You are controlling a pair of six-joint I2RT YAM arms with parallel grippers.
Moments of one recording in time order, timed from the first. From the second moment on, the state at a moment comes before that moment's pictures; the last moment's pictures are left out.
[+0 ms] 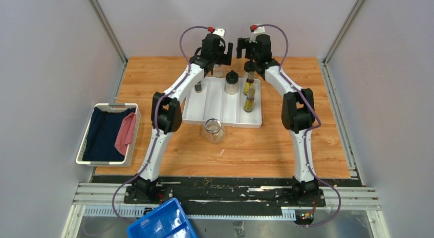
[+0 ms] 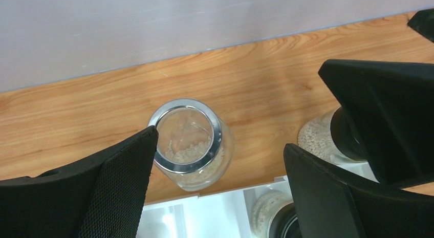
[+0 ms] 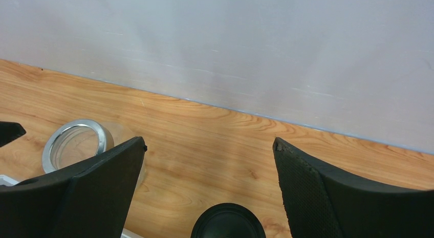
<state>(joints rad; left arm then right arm) -0.46 2.46 2.40 -0.34 -0.16 -0.14 0.28 2.33 2.05 0.12 -0.02 0.06</state>
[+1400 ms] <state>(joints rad) -0.45 2.57 2.51 -0.35 -0.26 -0.24 0.24 2.14 1.85 0.13 -0.03 0.08</state>
